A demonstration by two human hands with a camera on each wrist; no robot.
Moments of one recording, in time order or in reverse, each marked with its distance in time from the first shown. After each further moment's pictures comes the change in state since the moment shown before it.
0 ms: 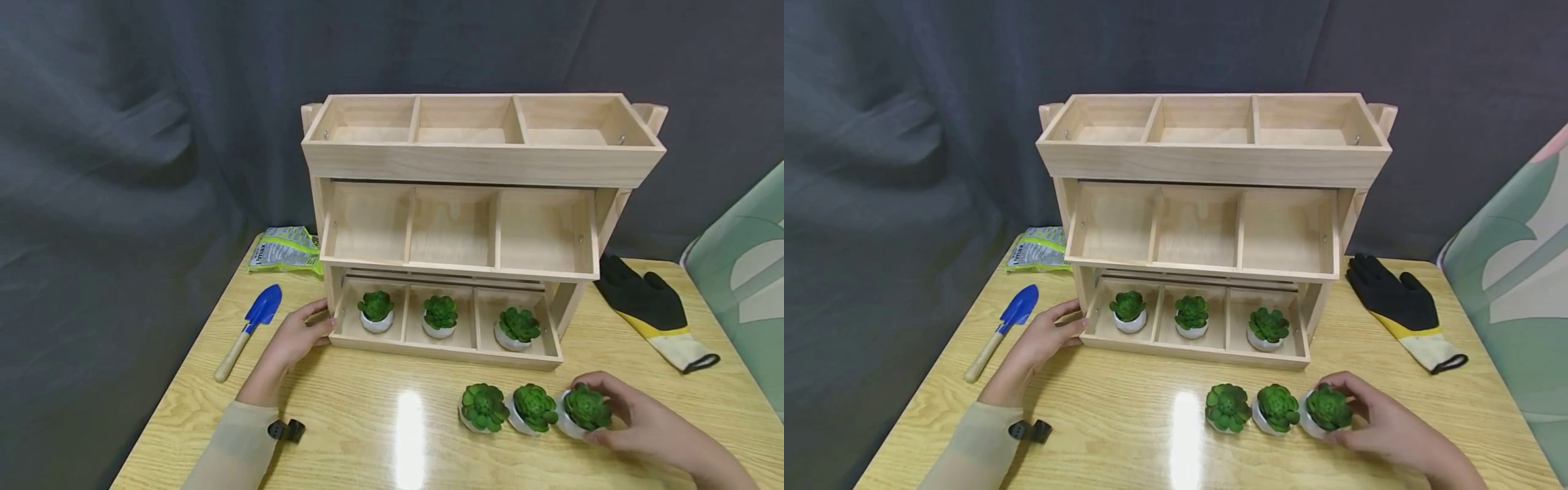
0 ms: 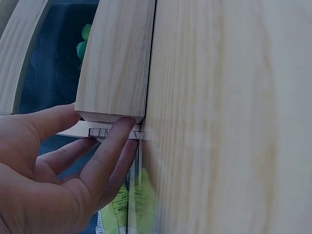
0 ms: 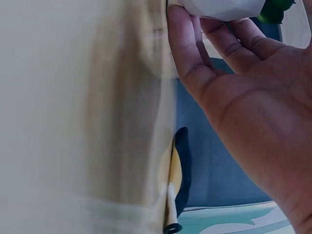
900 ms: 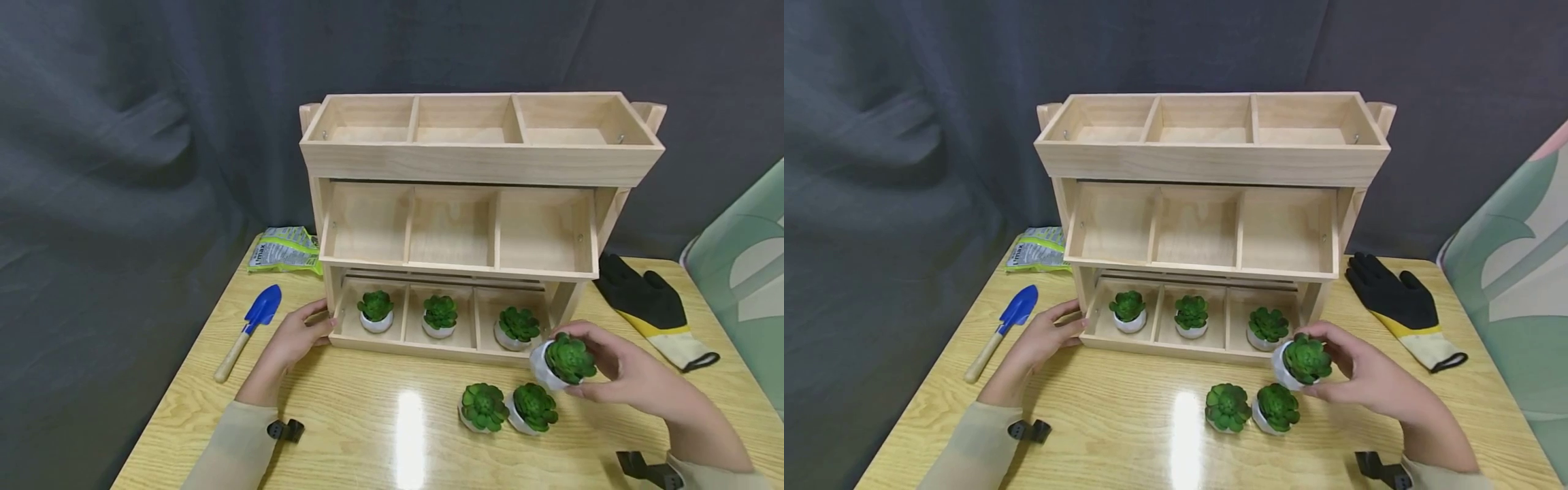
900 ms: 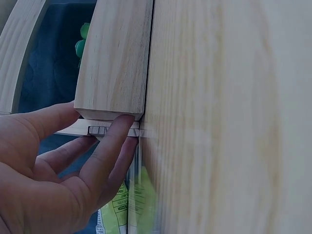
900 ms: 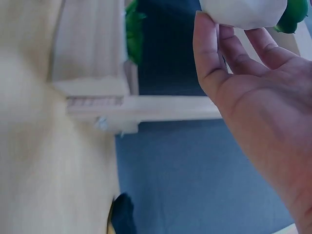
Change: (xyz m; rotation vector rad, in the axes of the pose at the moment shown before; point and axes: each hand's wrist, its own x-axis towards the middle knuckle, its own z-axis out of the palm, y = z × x) left_hand 0.002 -0.001 0.000 0.012 0.003 -0.008; right_hand 0.048 -0.077 -0.022 0.047 0.064 -0.256
